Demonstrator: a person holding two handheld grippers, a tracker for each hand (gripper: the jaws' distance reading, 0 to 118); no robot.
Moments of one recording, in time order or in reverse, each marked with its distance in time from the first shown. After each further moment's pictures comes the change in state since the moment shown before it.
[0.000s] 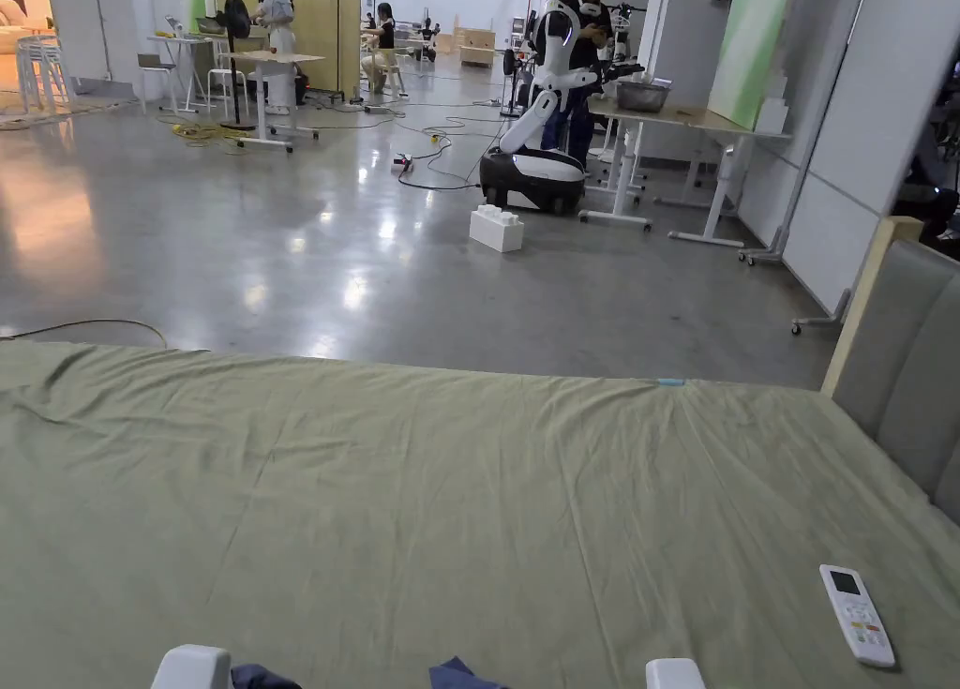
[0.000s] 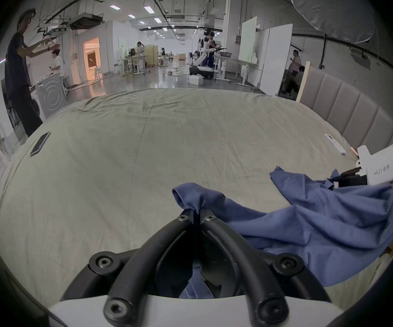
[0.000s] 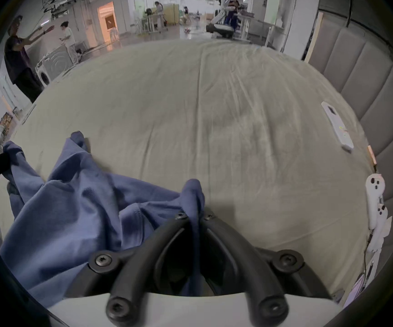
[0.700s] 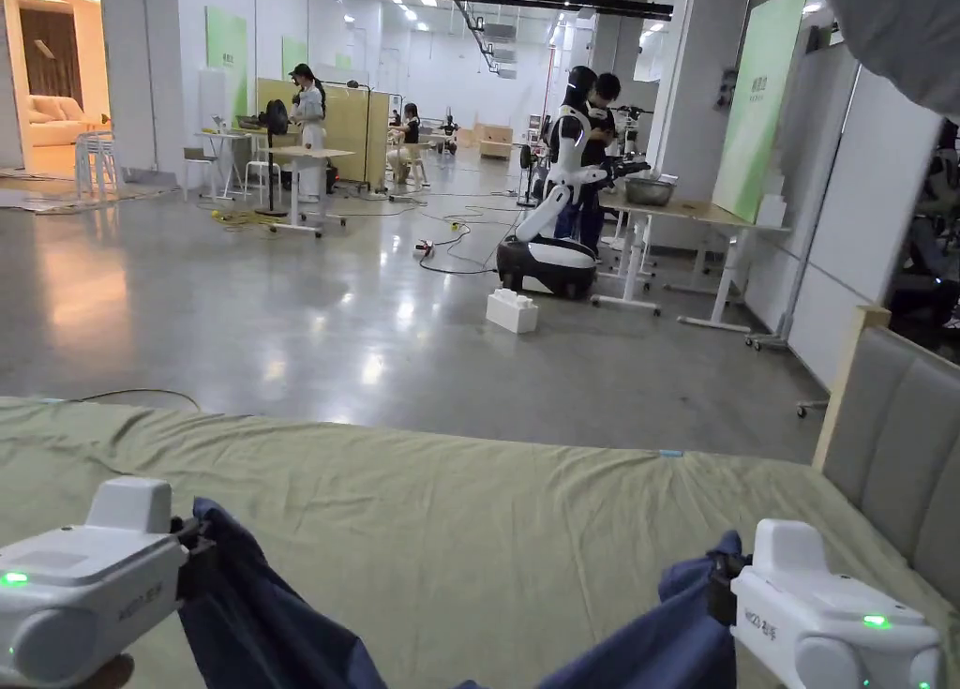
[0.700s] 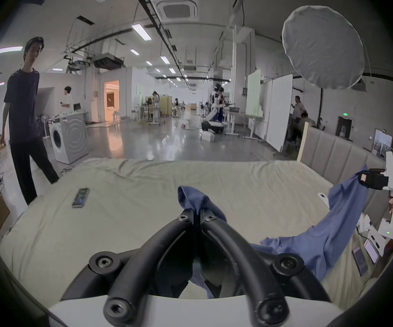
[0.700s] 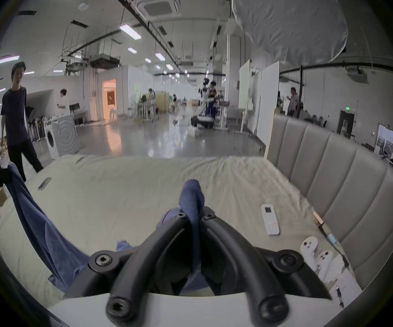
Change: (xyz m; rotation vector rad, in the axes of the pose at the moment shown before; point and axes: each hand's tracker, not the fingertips) left arm -0.056 0.093 0.176 0.378 0.091 0.025; right arm 0.024 0.037 0.244 0.632 -0.095 -0.063
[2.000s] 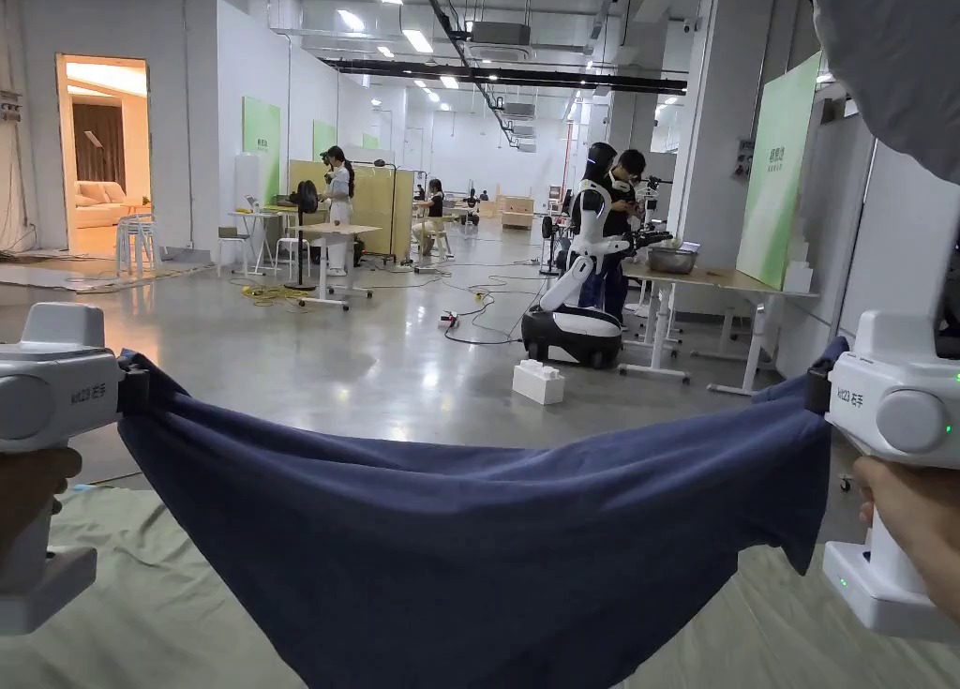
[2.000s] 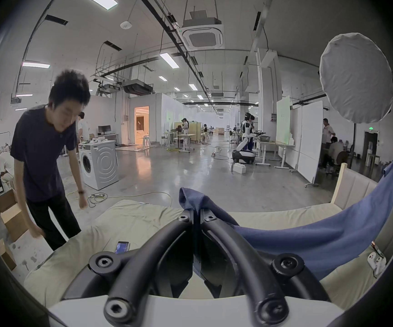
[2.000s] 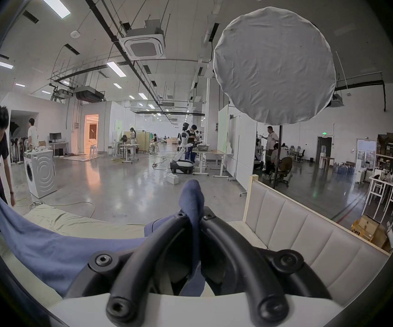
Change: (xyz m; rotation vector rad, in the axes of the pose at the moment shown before) left arm -0.089 0.191 -0.025 0.140 0.194 0.033; right arm 0.019 0.223 -0.015 0.271 -0.093 0.014
